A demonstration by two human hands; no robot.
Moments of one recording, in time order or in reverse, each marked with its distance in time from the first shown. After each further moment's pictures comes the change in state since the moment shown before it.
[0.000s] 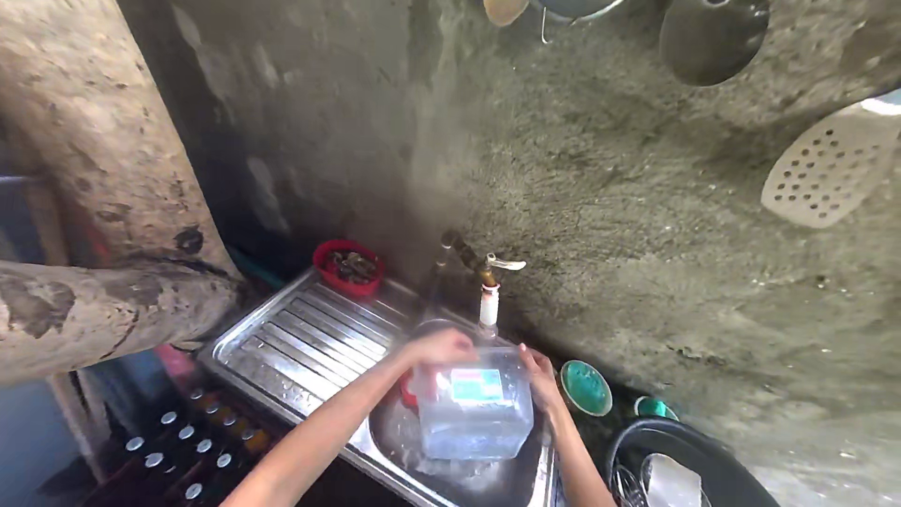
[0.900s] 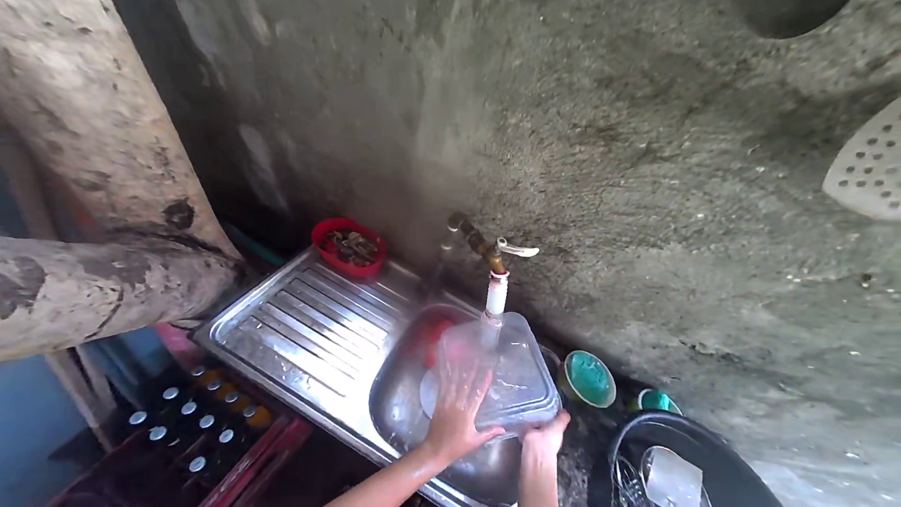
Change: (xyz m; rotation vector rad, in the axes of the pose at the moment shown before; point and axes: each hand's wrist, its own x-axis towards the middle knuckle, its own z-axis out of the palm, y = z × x) left_hand -0.035 -0.022 0.185 0.395 0.808 0.115; right_hand -0.081 0.048 0.026 0.732 0.886 0.373
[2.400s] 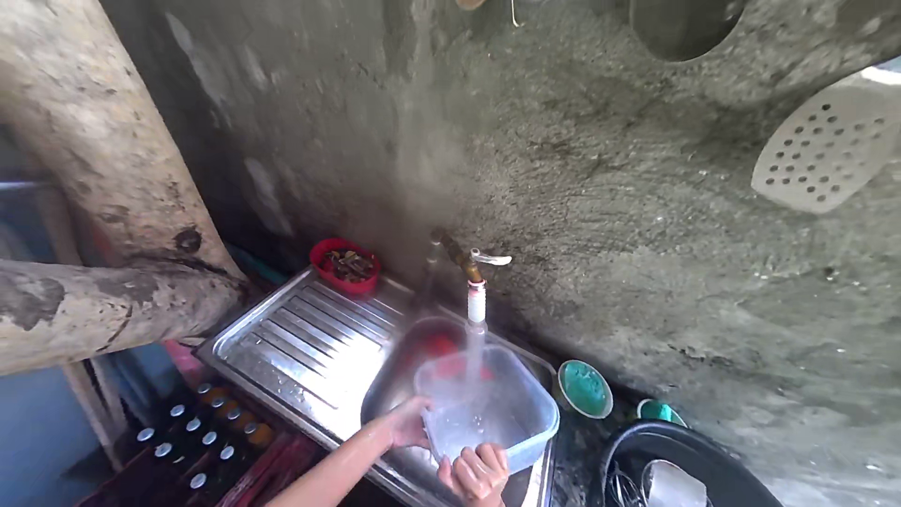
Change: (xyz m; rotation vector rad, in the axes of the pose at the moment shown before) left_hand 0.023 -0.042 -0.057 -1.260 -0.545 -1.329; right_hand -0.041 0.043 -0.036 -0.625 -0.754 -1.981
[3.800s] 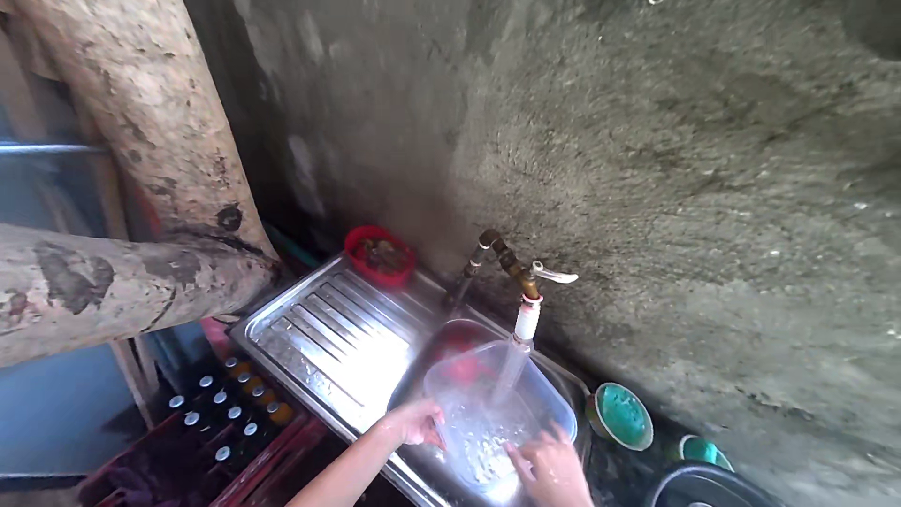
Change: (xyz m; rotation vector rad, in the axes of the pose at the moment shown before) left_hand 0.003 0.013 -0.035 -0.013 0.119 -0.103; right_hand 0.088 0.047 -0.041 -0.038 -1.522 0.494
